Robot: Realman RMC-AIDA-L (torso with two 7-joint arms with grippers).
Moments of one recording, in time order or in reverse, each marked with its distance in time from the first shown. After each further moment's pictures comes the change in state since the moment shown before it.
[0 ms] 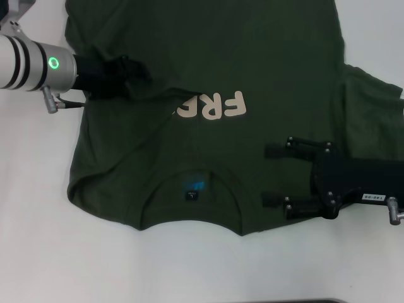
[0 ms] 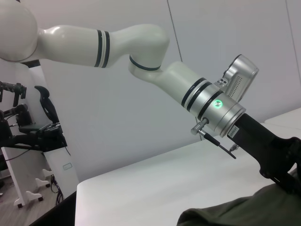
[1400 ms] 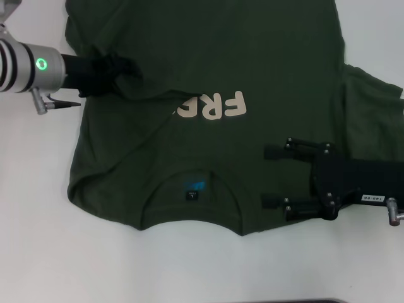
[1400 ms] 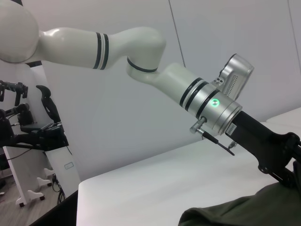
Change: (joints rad) left arm 0.032 0.017 -0.005 -0.006 -0.053 -0.004 0.054; right arm 0.001 0.000 -0.005 0.002 0.000 0.001 0.000
